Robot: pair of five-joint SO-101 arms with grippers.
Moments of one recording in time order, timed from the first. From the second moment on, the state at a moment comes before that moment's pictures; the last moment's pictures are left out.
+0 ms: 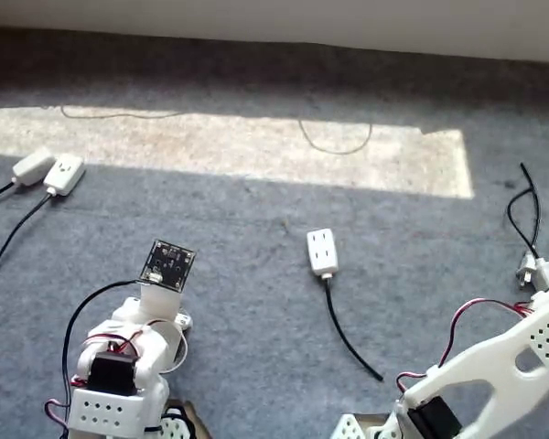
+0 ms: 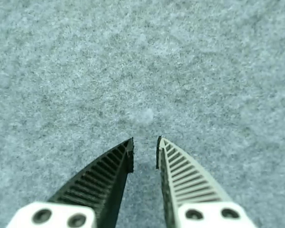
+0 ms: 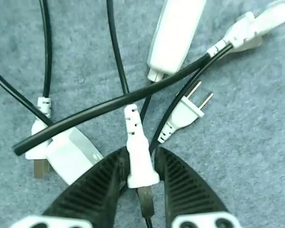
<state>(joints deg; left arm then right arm) 1.6 -103.6 96.4 75.7 -6.4 50.0 63.6 -85.0 98.7 40.5</state>
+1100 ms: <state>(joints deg) 1.6 -103.6 96.4 75.7 -6.4 10.0 45.7 -94.3 98.9 4.4</state>
